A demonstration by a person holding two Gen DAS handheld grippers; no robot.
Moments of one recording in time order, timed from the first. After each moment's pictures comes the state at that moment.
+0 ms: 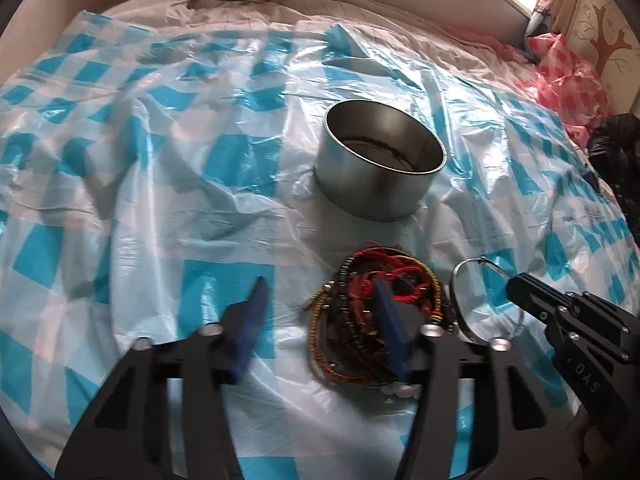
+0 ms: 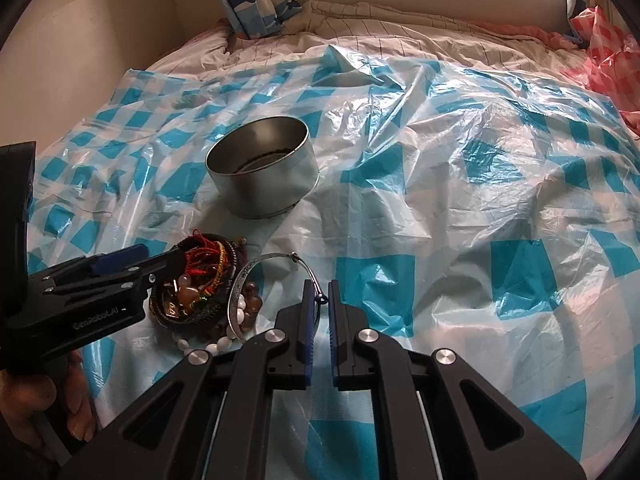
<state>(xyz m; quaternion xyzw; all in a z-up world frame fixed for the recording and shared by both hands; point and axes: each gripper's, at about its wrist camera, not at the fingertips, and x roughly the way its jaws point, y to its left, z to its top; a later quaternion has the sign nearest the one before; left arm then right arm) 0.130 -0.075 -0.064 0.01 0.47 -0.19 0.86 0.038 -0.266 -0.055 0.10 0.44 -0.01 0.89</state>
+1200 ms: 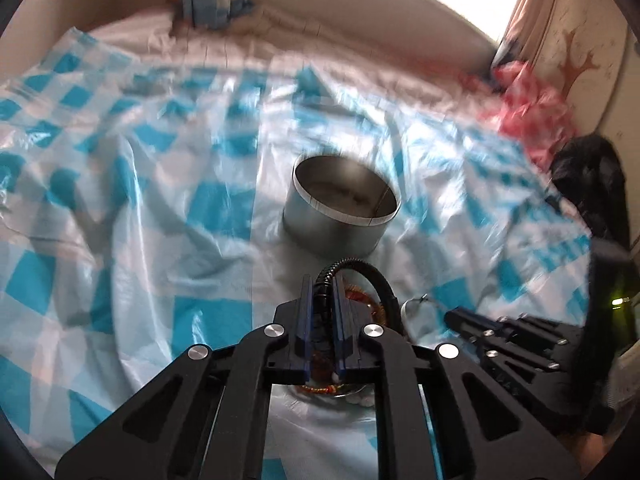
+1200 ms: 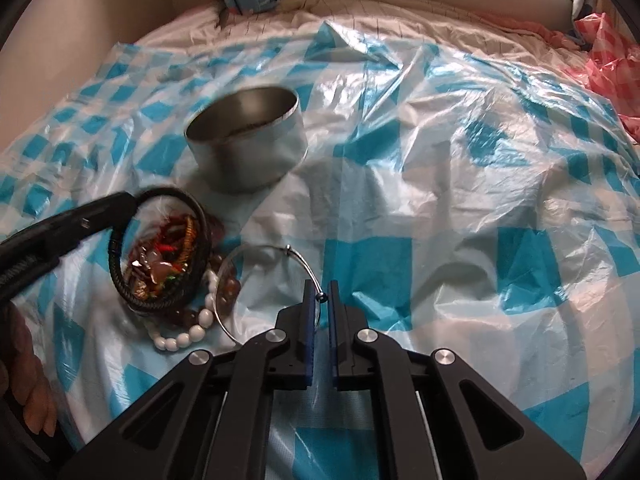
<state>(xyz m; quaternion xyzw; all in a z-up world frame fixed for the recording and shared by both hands) 0.123 -0.063 -0.032 -0.03 0.41 -0.25 0.88 0.048 -0.262 -0.070 0.07 0.47 -0.03 0.88</state>
